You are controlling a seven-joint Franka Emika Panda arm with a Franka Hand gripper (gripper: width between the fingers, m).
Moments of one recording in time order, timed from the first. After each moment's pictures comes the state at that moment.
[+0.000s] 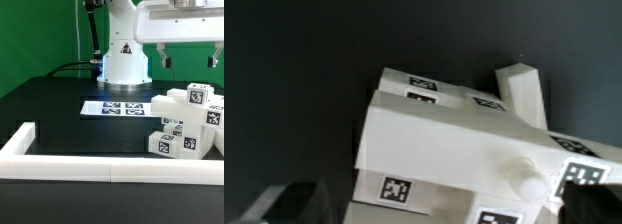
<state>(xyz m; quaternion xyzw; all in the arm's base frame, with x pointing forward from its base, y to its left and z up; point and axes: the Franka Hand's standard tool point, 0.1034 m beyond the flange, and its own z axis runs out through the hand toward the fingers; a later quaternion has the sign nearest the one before) 0.495 0.086 0.143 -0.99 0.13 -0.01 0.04</state>
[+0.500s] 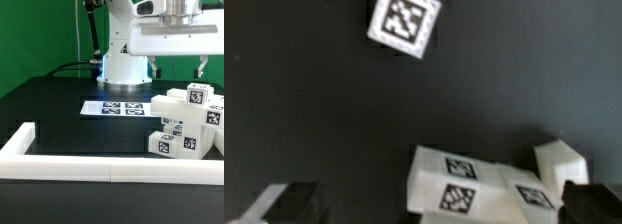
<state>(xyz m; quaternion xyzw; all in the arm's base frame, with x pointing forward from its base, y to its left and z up) 0.438 0.079 0.104 -0.99 0.13 0.00 0.03</state>
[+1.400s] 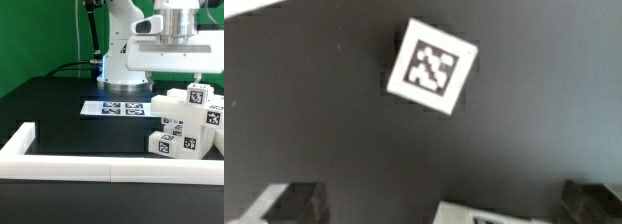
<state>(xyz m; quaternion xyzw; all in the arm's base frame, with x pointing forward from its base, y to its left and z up) 0.417 0.080 0.068 -0.99 0.13 0.00 0.02</state>
